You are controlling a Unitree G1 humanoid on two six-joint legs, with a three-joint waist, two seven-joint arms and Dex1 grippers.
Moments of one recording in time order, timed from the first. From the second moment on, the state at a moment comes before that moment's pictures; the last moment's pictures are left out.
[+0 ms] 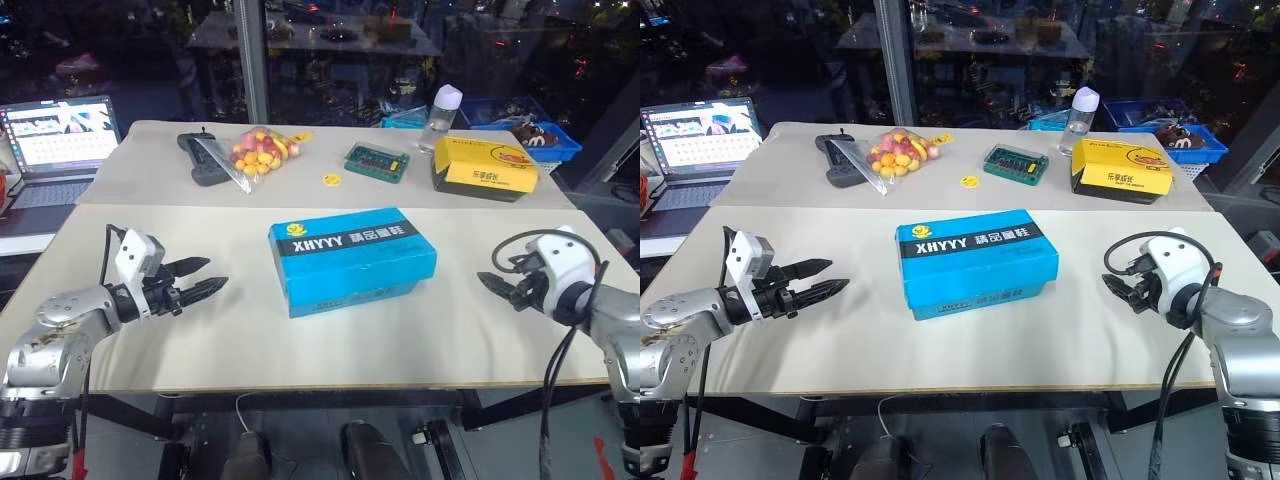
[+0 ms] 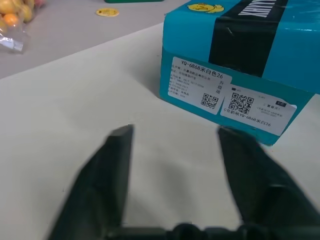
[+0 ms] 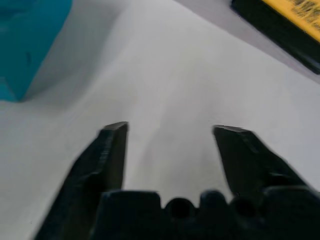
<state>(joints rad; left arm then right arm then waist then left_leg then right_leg) -0.24 0.80 0.22 -0.04 -0.55 0.45 -0.93 -0.23 -0.81 -0.22 -0.17 0.21 0.66 0.63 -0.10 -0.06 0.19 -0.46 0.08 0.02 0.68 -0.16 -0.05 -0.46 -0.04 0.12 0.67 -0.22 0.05</state>
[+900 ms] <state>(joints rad) -0.53 0.59 -0.12 0.28 -0.22 0.25 -0.96 -0.59 -0.64 0.17 0.10 0.01 0.45 0.78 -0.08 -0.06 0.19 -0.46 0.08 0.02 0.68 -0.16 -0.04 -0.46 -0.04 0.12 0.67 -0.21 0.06</state>
